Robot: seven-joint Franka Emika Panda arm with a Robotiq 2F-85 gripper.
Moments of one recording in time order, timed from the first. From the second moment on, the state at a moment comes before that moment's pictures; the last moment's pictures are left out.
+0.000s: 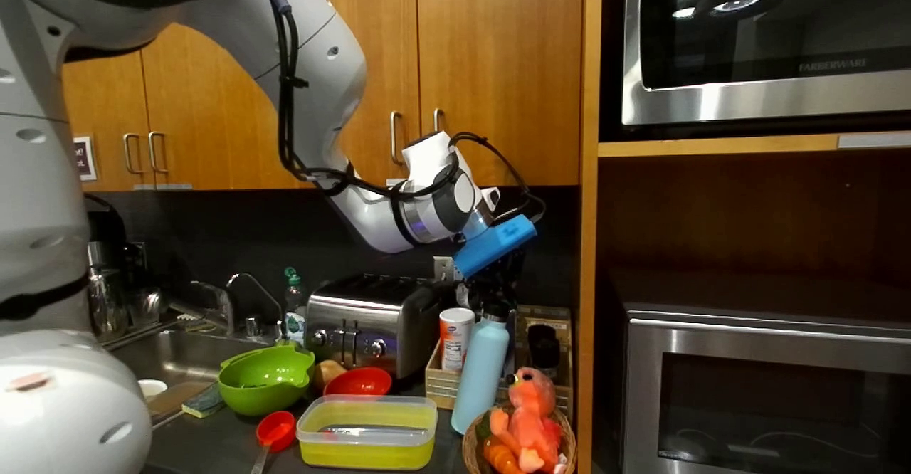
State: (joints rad) arm -0.14 -0.05 -0.17 -2.37 -0.47 2.89 -0.54
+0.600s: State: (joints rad) arm -0.13 -0.08 -0.14 -2.38 -0.47 2.90 -0.44
